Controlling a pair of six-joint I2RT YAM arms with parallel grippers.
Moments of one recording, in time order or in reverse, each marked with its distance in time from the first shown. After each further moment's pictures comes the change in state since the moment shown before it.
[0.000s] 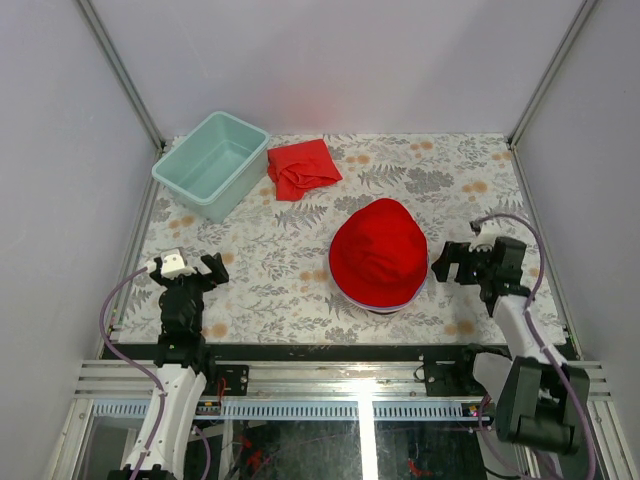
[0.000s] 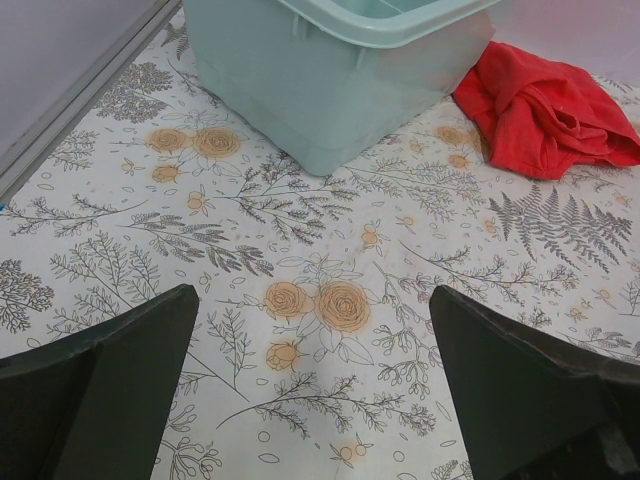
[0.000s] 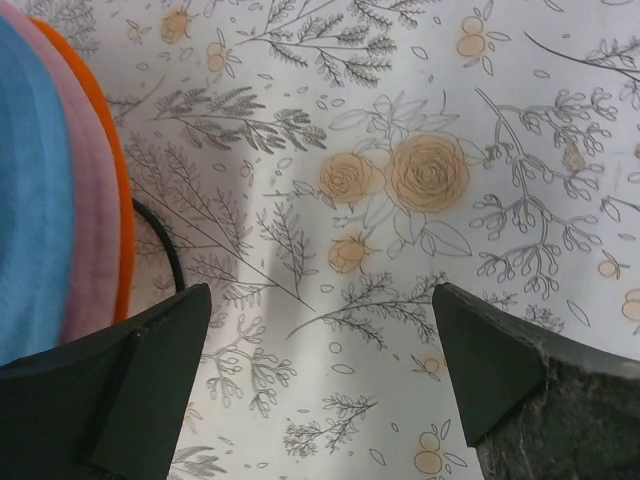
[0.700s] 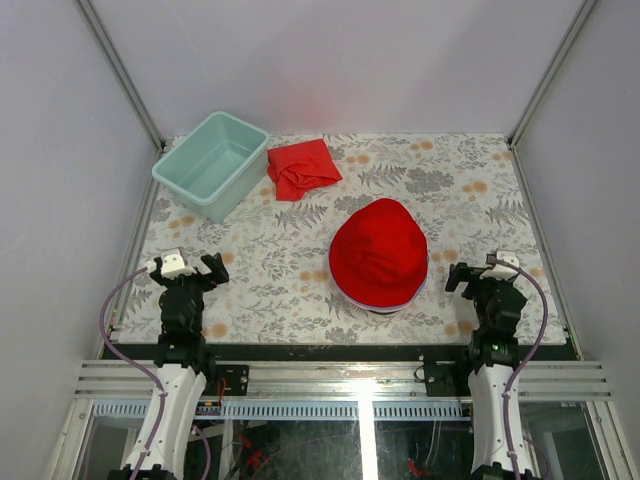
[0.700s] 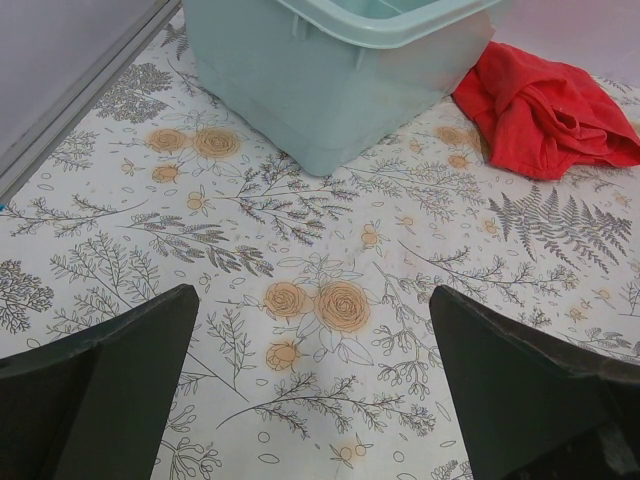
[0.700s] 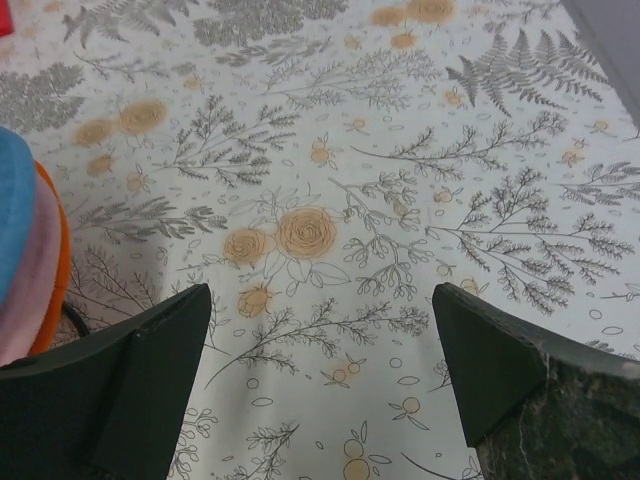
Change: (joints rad) left arm 0.000 0.002 0.000 0.002 0.000 0.000; right arm 0.000 -0.786 -0.436 0.222 0.279 0.058
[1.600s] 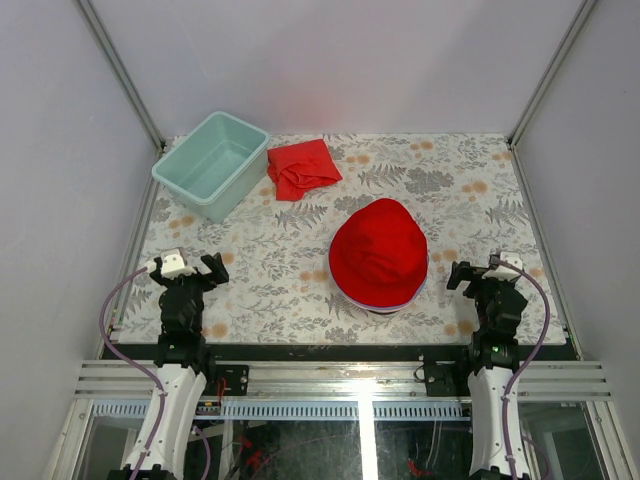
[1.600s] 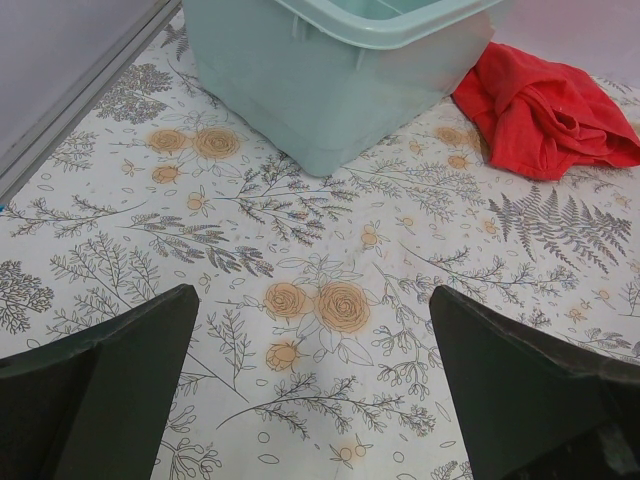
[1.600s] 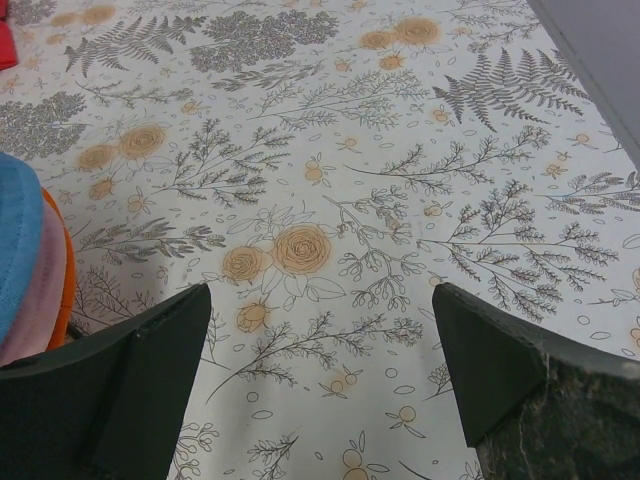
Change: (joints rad) left arm 0.000 0.000 0.000 0.001 0.000 0.000; right arm 0.000 -0.035 0.000 -0.025 0.023 0.023
